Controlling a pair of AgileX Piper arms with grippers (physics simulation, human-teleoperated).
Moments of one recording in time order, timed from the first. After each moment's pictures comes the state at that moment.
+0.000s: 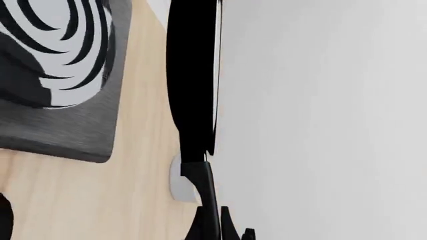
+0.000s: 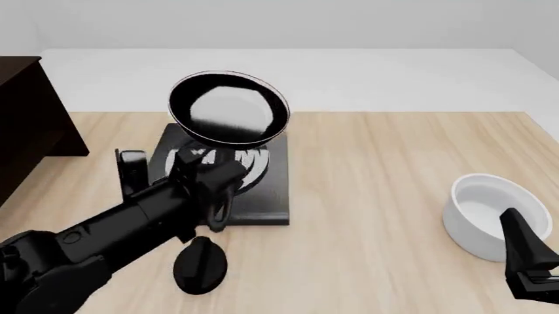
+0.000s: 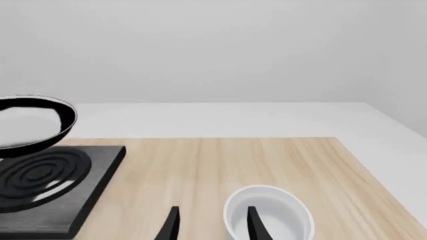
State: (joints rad) left arm -0.77 1.19 -0.42 -0.52 -1.37; right arm 0.00 0.03 0.00 -0.02 0.01
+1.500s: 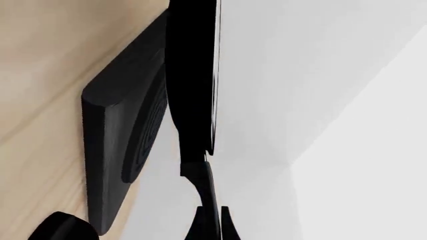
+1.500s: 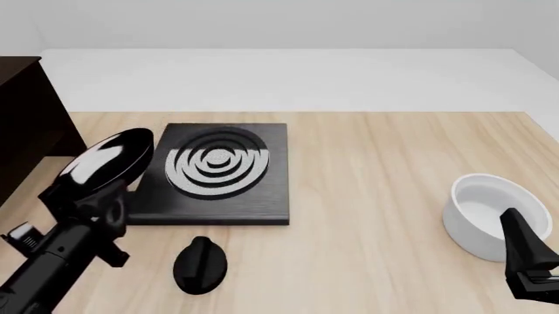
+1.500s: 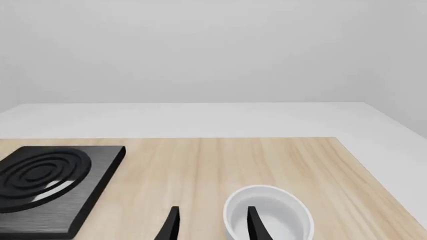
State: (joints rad) left arm -0.21 1.35 0.00 -1.20 -1.92; right arm 0.00 0.03 0.00 -0.02 0.01
